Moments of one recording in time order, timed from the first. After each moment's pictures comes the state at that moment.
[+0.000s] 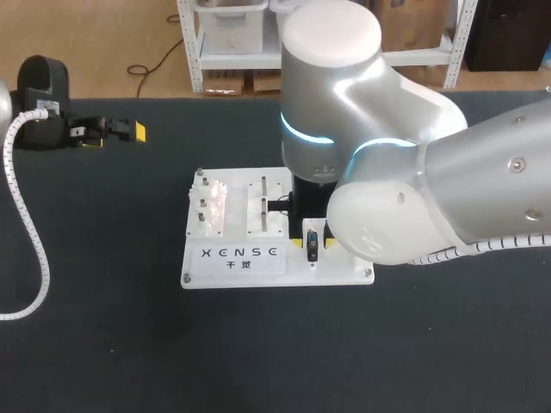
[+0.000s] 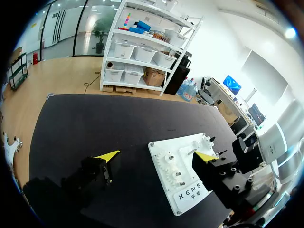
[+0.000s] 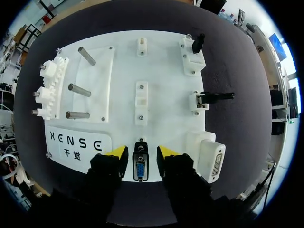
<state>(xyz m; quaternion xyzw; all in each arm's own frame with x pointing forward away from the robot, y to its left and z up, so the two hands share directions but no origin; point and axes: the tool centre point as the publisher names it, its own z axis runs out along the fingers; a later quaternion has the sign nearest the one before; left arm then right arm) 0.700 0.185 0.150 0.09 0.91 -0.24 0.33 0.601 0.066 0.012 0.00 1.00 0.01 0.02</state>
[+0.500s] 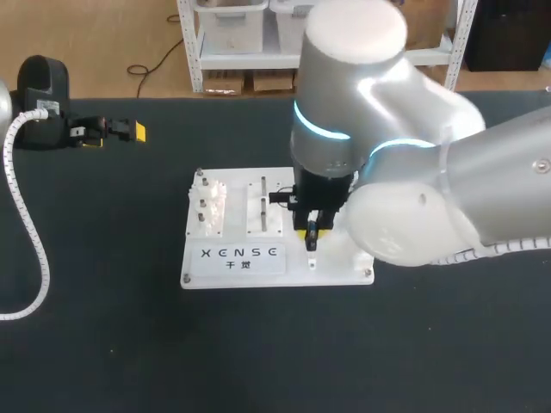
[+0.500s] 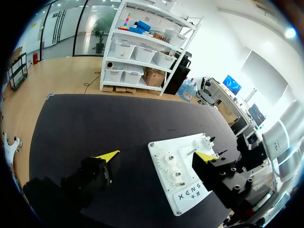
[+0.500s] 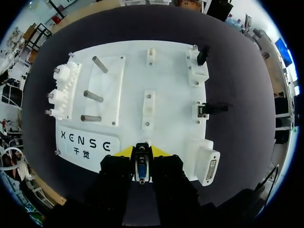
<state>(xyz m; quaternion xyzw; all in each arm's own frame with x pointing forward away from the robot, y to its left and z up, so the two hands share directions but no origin) 0.700 0.185 0.150 0.09 0.91 -0.24 0.33 0.608 0.070 0.028 -0.03 1.00 0.05 0.05</state>
